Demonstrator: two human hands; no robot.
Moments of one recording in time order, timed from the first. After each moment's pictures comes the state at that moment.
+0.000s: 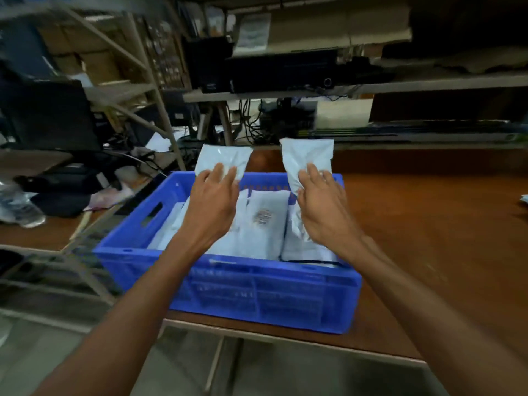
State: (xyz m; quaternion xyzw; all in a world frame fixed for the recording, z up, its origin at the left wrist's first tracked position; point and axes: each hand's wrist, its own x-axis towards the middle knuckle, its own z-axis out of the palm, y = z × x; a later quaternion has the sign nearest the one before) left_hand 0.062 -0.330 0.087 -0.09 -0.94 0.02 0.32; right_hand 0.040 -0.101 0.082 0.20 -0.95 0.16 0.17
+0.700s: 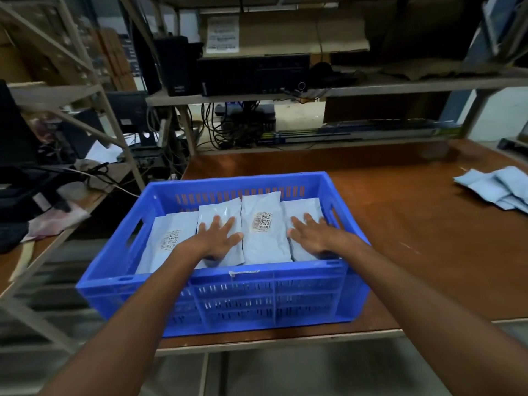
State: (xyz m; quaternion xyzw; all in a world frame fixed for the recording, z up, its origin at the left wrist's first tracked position) left_hand 0.020 -0.385 0.022 -0.14 -0.97 0.10 -0.19; right_hand 0.024 -0.126 0.023 0.06 -0.97 0.07 -0.21
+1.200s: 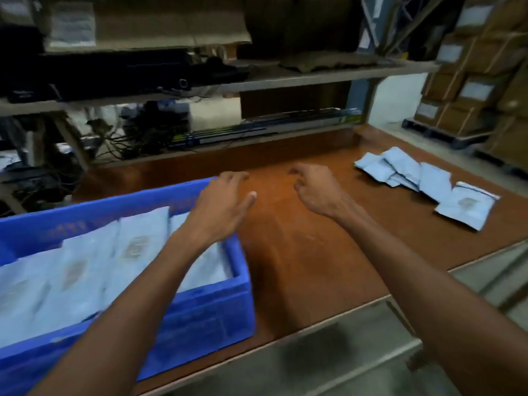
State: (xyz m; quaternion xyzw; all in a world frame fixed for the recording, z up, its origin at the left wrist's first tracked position) left_hand 0.000 -0.131 0.080 -0.29 -0.93 -0.21 0.12; right_hand 0.026 0.098 0.084 0.00 -0.97 0.19 0.18
